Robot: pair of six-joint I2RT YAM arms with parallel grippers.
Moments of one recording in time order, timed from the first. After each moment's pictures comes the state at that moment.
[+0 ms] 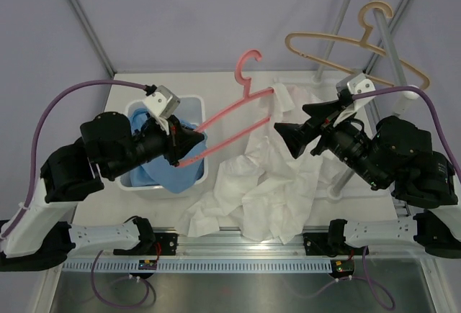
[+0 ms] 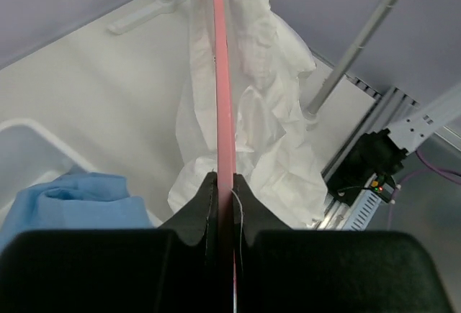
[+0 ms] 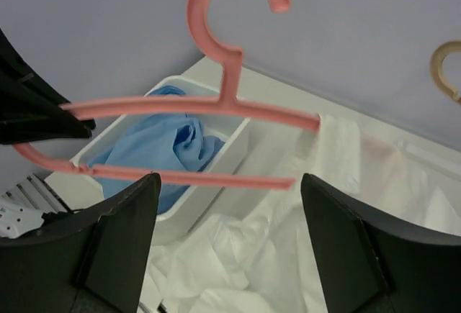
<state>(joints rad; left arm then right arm) -1.08 0.98 1.64 -0.89 -0.15 -0.21 1.29 0.99 1.72 -0.73 0.61 0.11</state>
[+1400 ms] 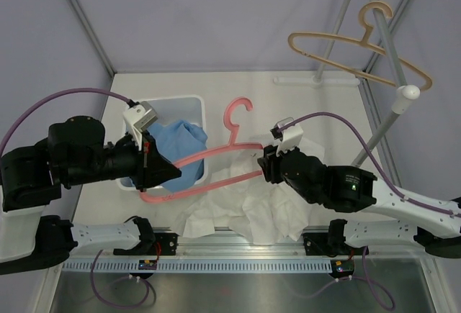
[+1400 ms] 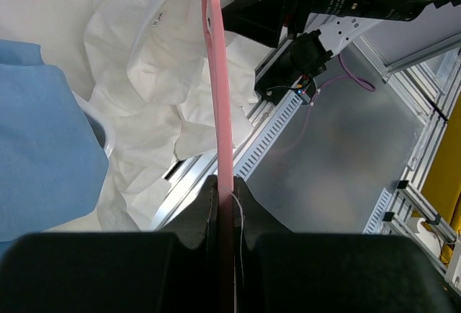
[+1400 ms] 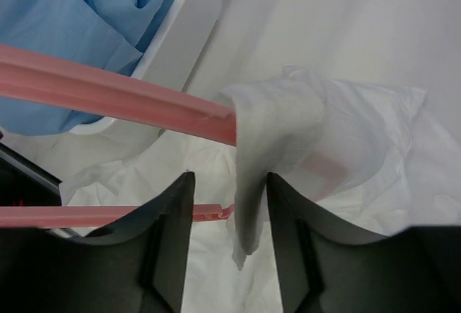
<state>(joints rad) -1.07 1.02 1.94 -1.40 0.07 -0.45 1.29 0.99 1.16 -0.68 0.66 0.47</state>
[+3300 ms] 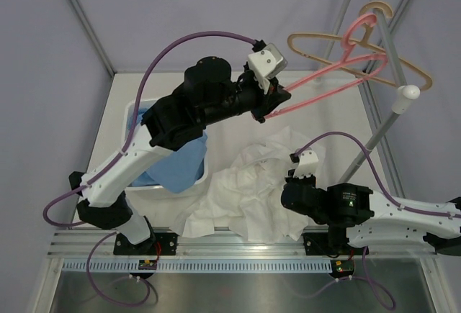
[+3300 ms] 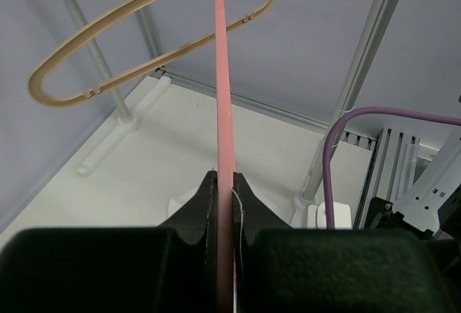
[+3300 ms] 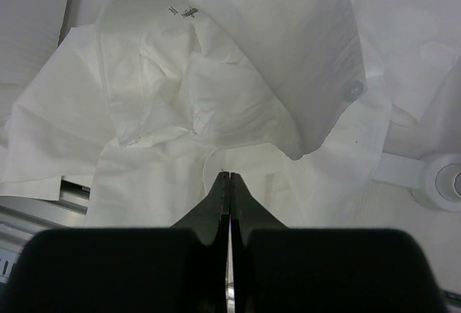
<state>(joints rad) -1.07 1.58 2.12 -0.63 0.03 0.03 1.38 0.83 0.87 -0.98 0.76 0.95</state>
